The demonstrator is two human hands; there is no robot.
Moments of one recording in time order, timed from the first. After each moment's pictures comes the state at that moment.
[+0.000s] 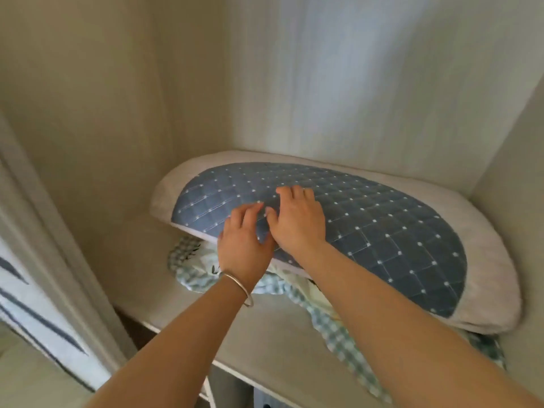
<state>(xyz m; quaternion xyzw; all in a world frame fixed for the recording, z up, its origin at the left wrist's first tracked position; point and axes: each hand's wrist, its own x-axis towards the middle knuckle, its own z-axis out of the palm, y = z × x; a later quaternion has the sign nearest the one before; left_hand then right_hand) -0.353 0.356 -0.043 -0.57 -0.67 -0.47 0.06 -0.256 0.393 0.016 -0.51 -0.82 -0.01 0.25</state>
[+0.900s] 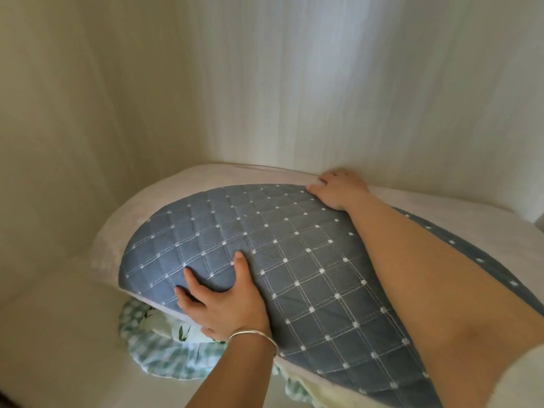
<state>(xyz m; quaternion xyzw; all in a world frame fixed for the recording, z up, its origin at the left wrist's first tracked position) -0.338 0.476 -0.087 -0.05 -0.75 -0.64 -0.16 -0.223 0.663 0.018 -0.62 -0.78 0.05 0.03</state>
